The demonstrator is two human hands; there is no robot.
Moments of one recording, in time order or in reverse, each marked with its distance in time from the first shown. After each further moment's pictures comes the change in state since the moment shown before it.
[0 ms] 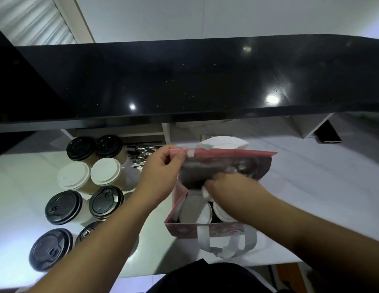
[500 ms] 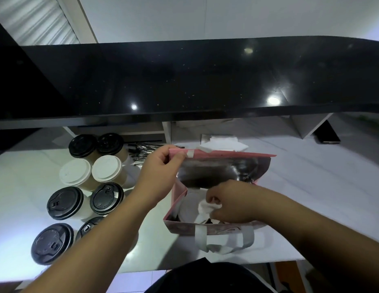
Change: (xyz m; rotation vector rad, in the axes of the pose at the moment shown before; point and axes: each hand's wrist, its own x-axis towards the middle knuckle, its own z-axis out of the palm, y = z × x) left_hand -0.010 0.002 -0.001 -0.013 -0.014 0.009; right_hand -0.011 0.007 0.003 0.352 -0.260 0.017
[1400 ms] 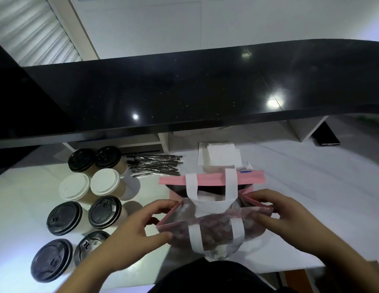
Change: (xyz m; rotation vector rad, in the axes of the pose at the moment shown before) left_hand -0.059 -0.041 -0.052 0.283 -0.482 0.014; right_hand -0.069 0.088 0.053 0.789 0.534 -0.003
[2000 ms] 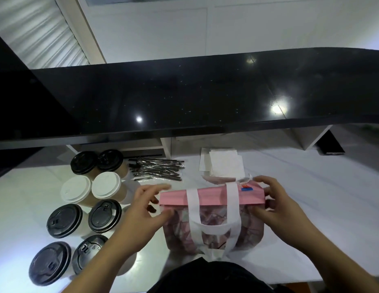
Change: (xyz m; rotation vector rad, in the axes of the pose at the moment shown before) left_hand 0.037 -0.007 0.007 0.010 0.355 -0.006; right_hand 0.032 0.012 0.007 0.136 0.146 0.088
